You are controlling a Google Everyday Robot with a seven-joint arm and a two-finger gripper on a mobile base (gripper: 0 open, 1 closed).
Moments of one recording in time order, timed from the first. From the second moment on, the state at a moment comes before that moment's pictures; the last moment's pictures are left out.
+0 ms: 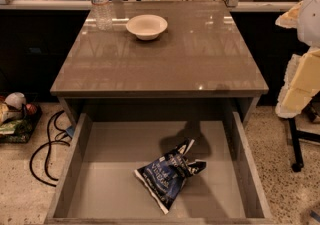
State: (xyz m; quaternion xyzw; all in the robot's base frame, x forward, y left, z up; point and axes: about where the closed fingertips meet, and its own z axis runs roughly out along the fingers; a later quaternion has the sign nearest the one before) arm 0.438 -0.214 0.986 -0.60 0.78 -0.05 0.17
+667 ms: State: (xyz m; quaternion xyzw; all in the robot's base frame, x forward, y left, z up) arm 0.442 -0.210 0.969 -0.61 0.77 -0.04 0.19
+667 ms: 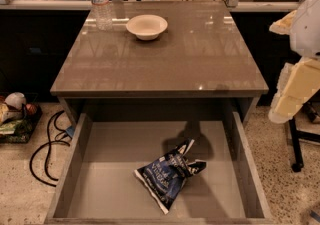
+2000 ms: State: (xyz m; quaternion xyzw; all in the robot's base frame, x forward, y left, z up) arm 0.451 -0.155 0.835 -0.68 0.70 0.00 0.20
